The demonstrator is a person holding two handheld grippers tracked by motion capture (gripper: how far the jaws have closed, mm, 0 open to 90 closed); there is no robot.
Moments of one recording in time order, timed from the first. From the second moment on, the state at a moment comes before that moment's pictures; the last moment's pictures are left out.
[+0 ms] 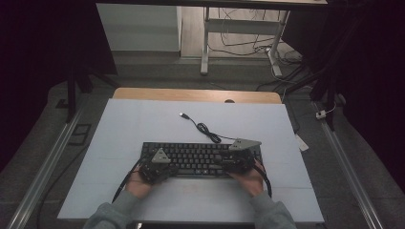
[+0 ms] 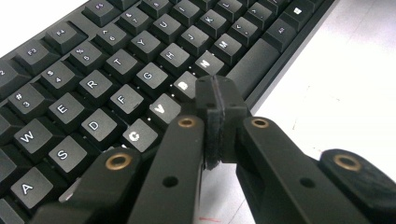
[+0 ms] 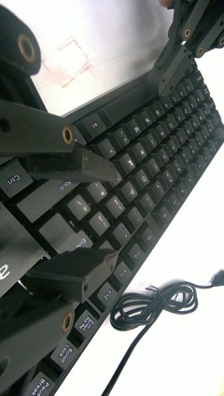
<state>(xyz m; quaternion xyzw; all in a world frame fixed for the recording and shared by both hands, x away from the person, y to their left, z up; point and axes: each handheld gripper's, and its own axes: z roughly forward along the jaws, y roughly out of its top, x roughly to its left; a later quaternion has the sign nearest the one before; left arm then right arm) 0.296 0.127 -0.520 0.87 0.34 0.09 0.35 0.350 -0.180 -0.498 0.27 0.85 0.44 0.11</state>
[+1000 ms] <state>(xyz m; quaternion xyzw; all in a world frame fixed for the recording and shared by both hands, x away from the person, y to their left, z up) 0.294 0.157 -0.498 0.81 0.39 0.13 0.42 0.349 -0.180 -0.499 0.27 0.85 0.44 0.11</state>
